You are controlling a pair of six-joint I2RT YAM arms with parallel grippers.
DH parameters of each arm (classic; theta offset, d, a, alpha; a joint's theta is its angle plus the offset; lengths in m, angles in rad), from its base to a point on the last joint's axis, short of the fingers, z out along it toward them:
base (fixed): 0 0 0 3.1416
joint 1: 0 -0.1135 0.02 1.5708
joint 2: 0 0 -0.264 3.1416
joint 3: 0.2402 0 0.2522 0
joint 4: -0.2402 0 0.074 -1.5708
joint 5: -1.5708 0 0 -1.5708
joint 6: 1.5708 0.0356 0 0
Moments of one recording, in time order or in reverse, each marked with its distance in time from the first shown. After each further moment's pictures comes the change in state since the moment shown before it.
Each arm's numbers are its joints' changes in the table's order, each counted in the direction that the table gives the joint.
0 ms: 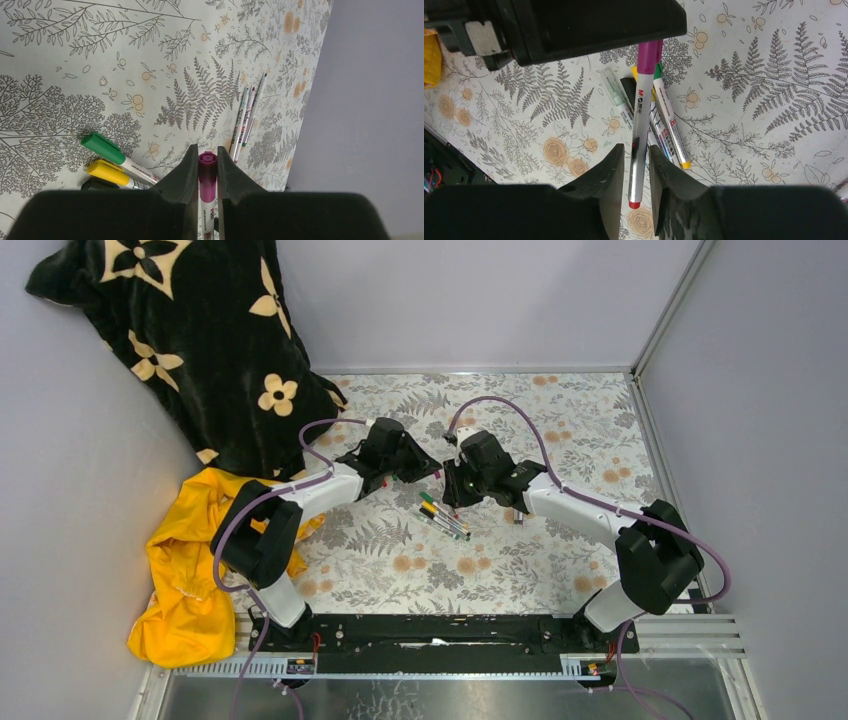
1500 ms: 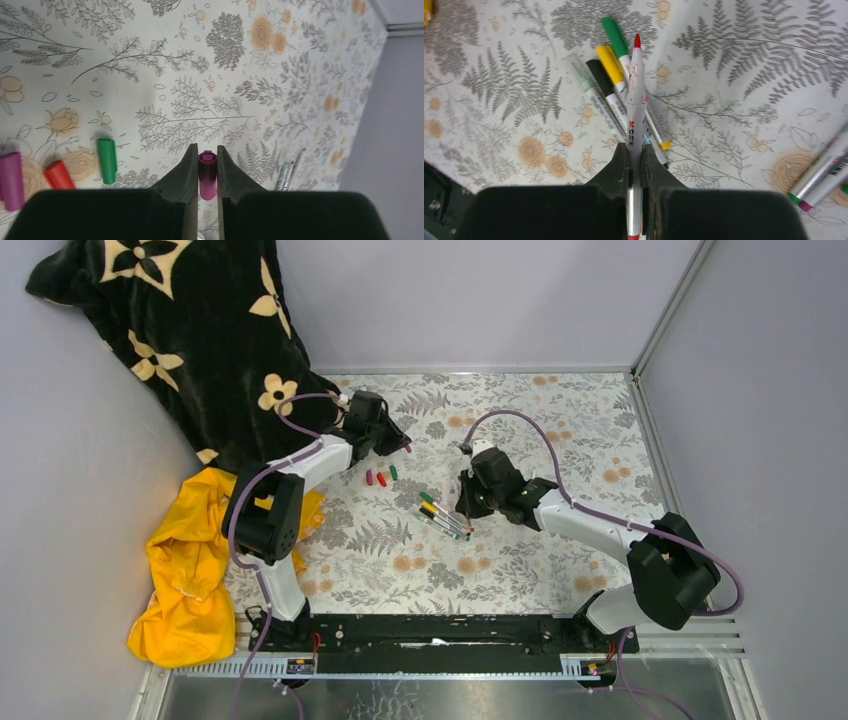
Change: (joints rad) left arm -0.190 0.140 0.204 -0.129 0.077 0.157; right arm -0.004 -0.095 -0.171 0.090 -0.076 0.071
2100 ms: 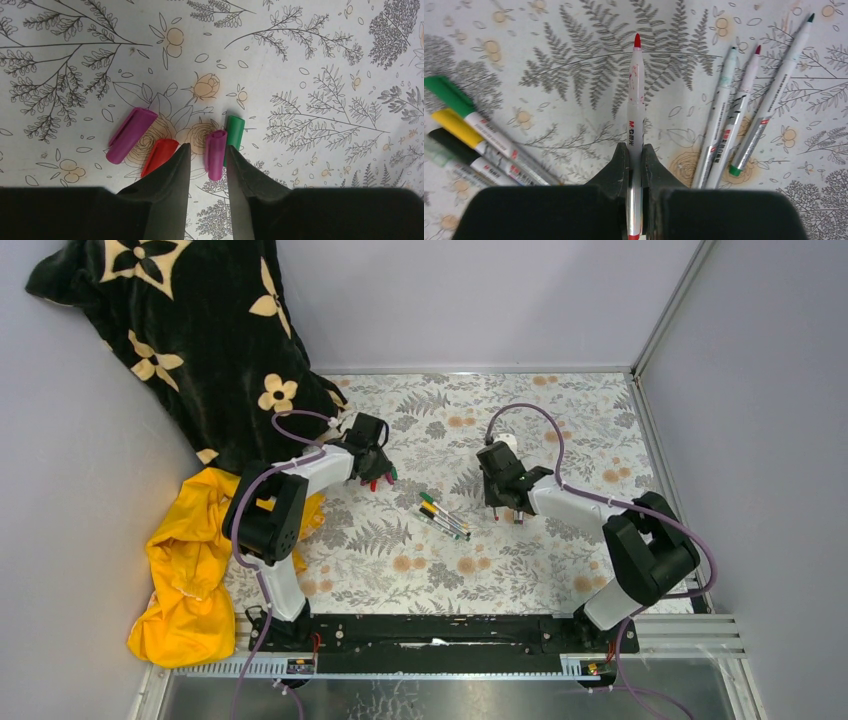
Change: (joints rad) left arm 0.018 -0.001 -0.097 -0.195 0.249 0.077; right arm 0.106 0.123 0.044 -0.083 -0.317 0.015
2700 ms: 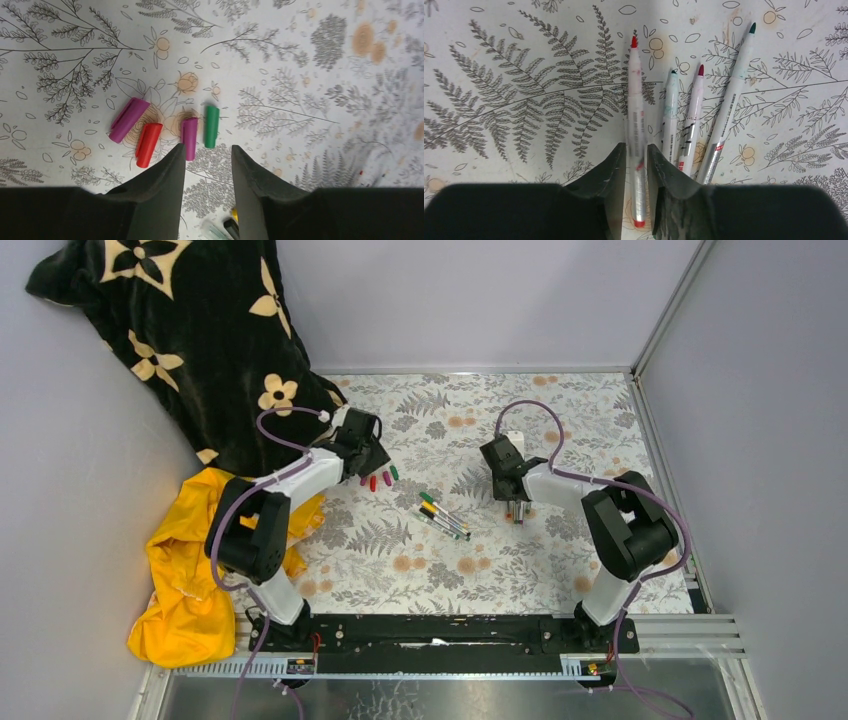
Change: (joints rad) left arm 0.000 -0.120 -0.032 0.000 0.016 -0.016; right arm 0.087 0.156 0.061 -0.015 -0.105 -0.011
